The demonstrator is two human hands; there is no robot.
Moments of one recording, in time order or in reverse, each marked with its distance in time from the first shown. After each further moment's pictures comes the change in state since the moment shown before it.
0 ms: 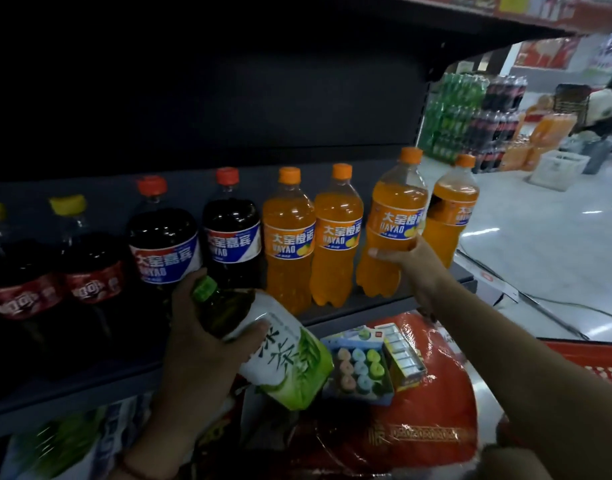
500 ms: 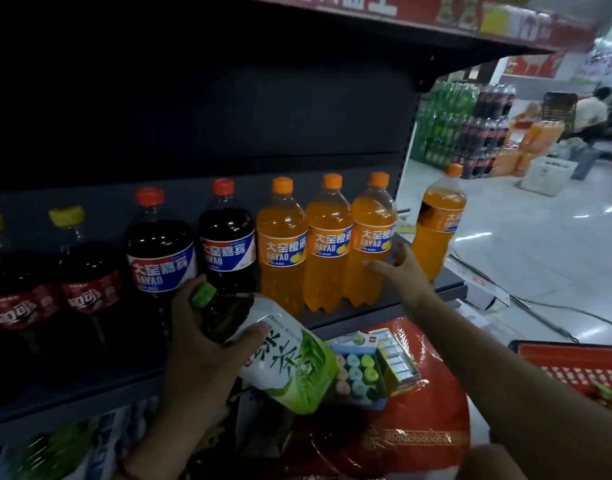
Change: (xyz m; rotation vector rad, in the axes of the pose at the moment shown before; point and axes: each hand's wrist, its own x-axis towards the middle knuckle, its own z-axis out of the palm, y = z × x) left_hand -0.002 0.010 0.007 0.000 0.015 -0.019; right_hand 0.005 0.023 0.003 -0.078 0.122 0.087
